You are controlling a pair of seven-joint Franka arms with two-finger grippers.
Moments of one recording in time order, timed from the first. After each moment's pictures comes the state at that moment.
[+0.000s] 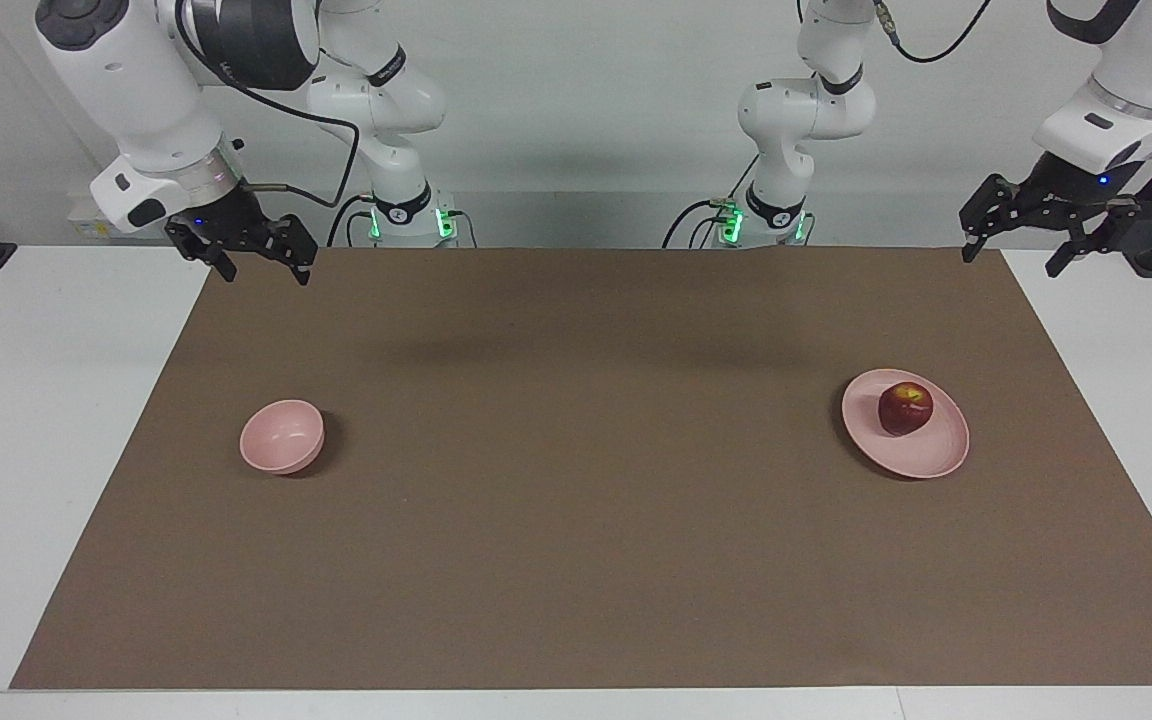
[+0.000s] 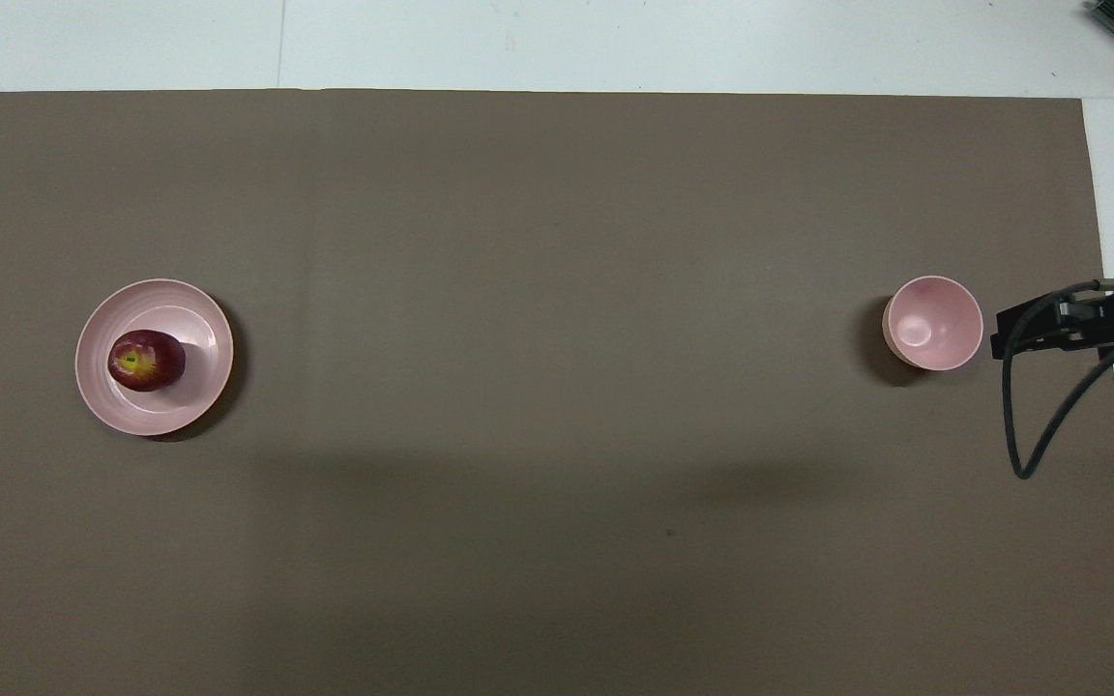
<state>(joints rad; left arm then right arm) -0.05 0.02 0.08 -1.45 -0.02 1.52 0.34 0.02 0.01 -0.06 -1.62 0.00 1.52 0.03</state>
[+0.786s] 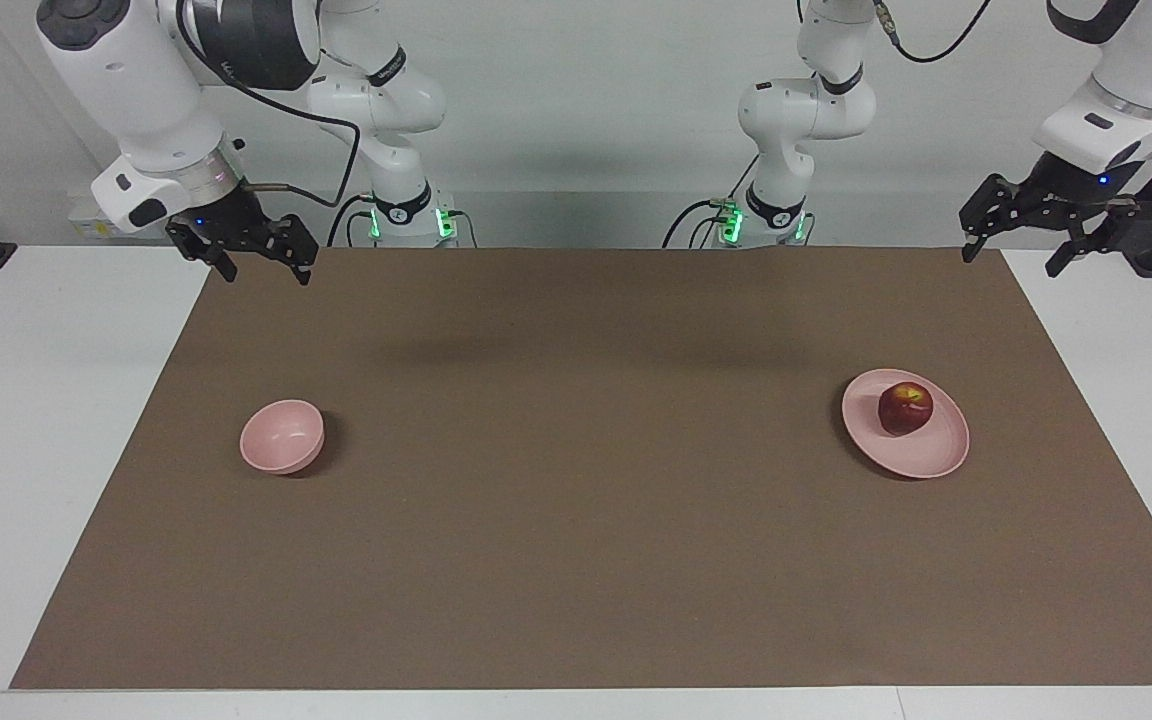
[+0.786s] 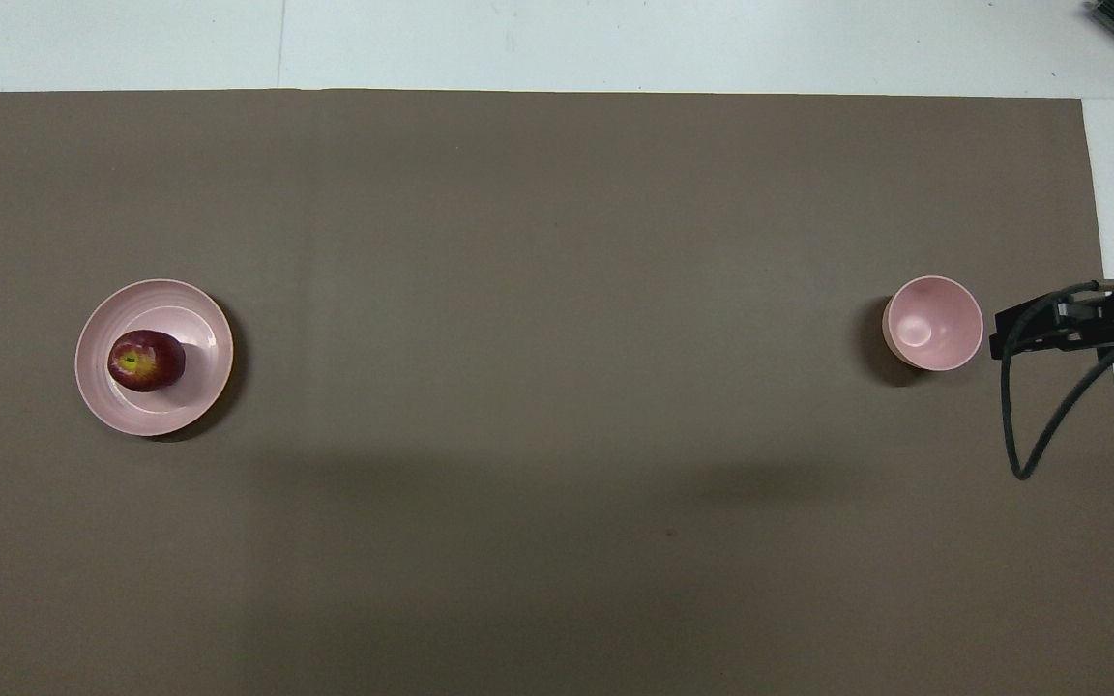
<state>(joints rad) -0.05 0.02 0.08 -1.45 -0.02 1.52 0.34 0.02 0.01 -0.06 -1.62 0.00 1.52 0.03</state>
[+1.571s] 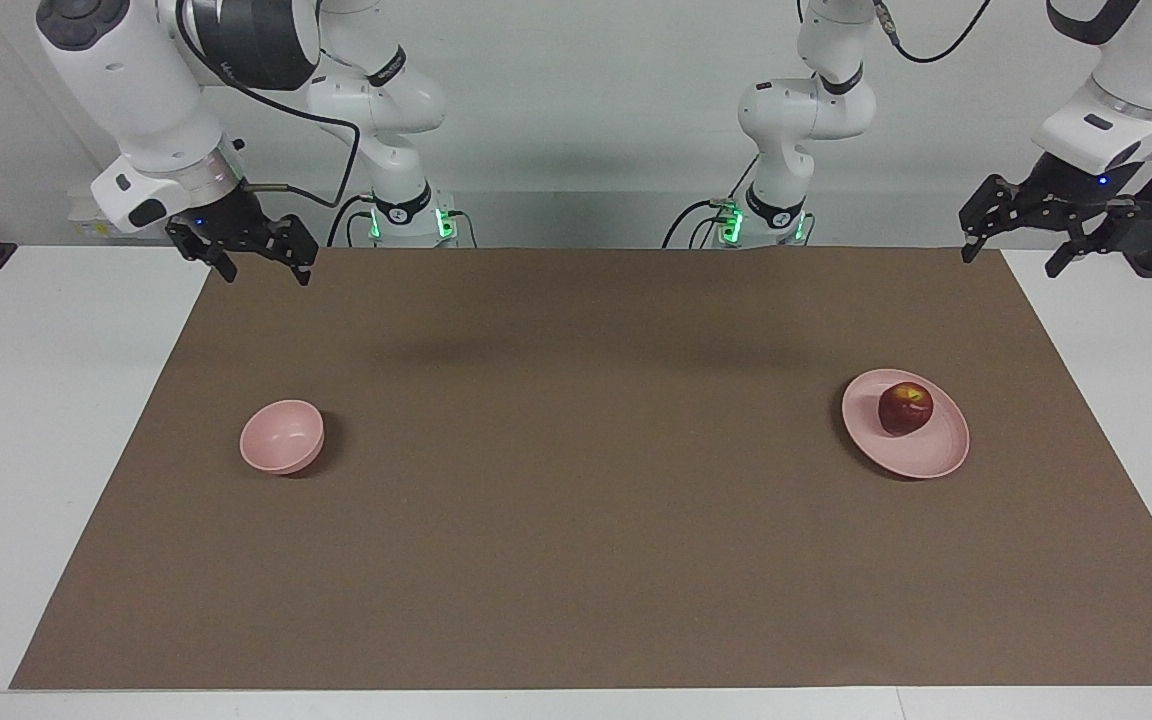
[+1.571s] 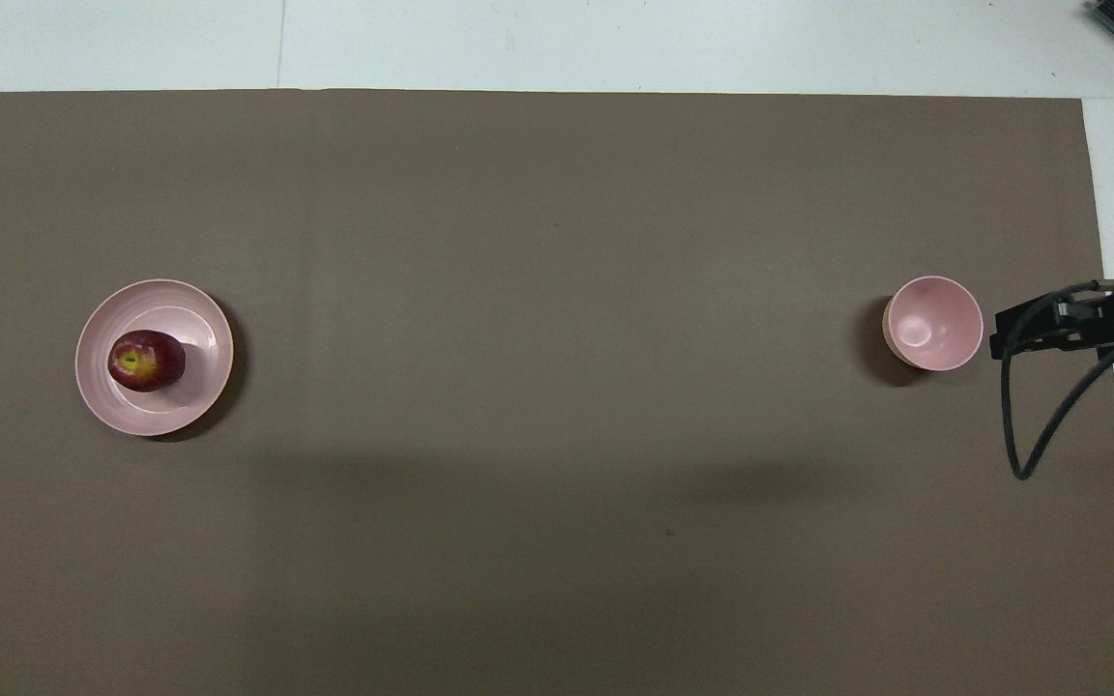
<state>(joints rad) -0.05 0.02 0.08 -1.45 -0.02 1.52 0.34 0.02 0.01 -0.06 -1.62 0.00 1.52 0.03</state>
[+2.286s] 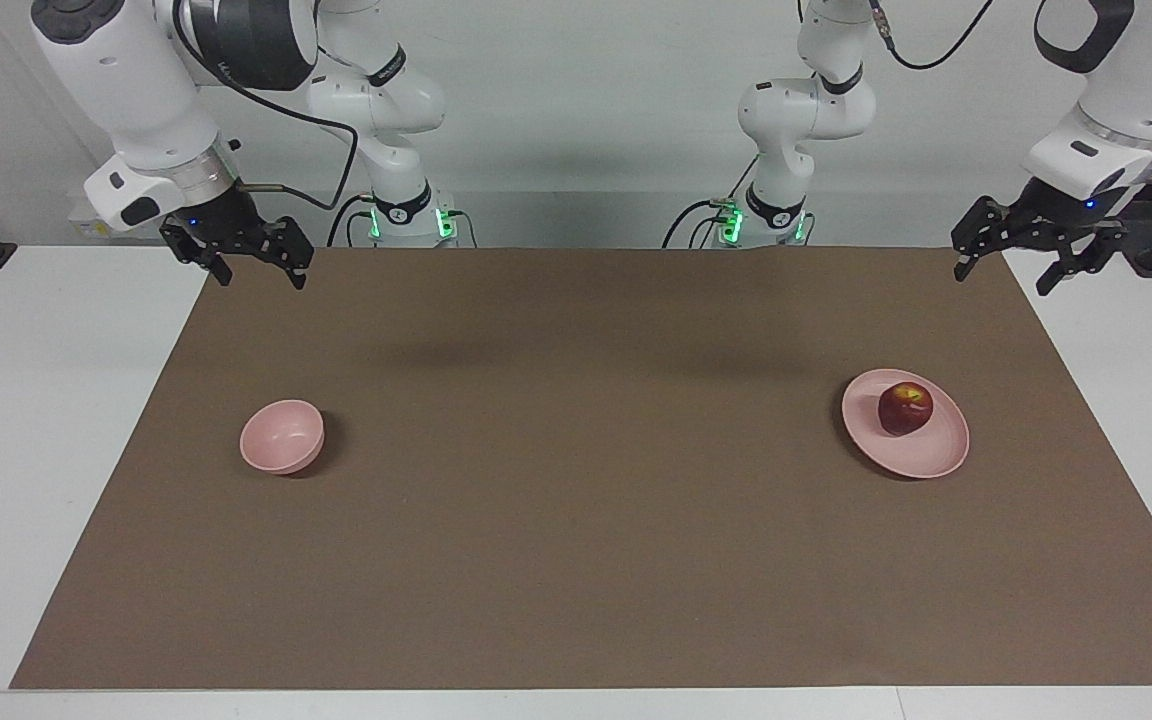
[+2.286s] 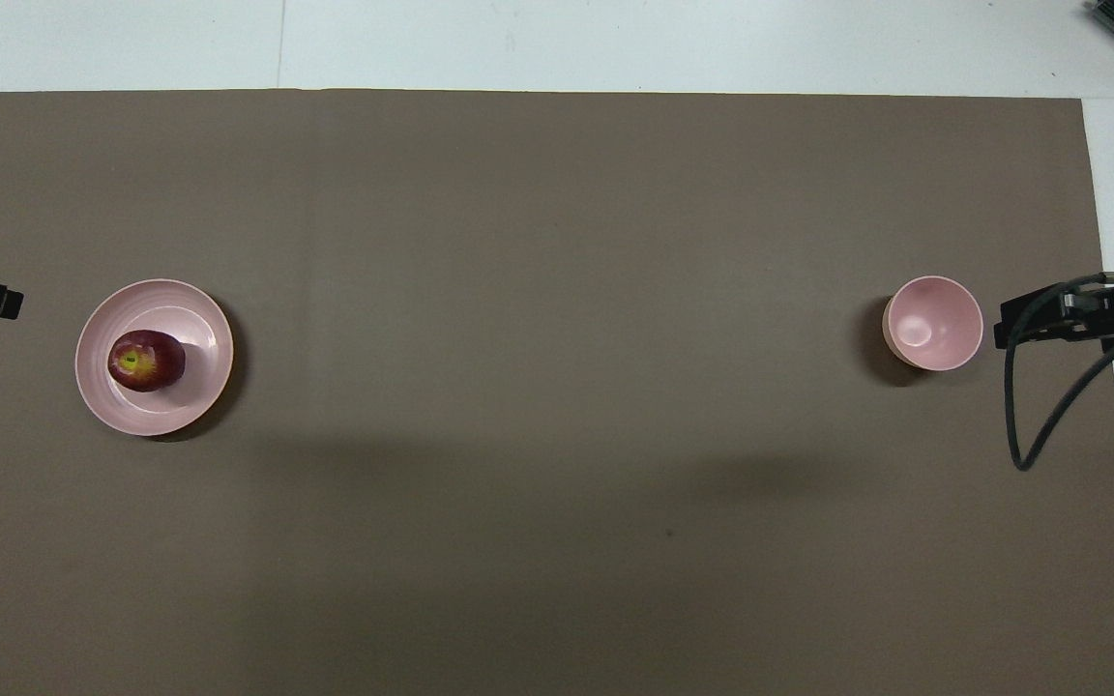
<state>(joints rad) -0.05 0.02 0.08 -1.54 -0.03 1.62 0.34 0.02 0.01 -0.06 -1.62 0.00 1.55 0.03</state>
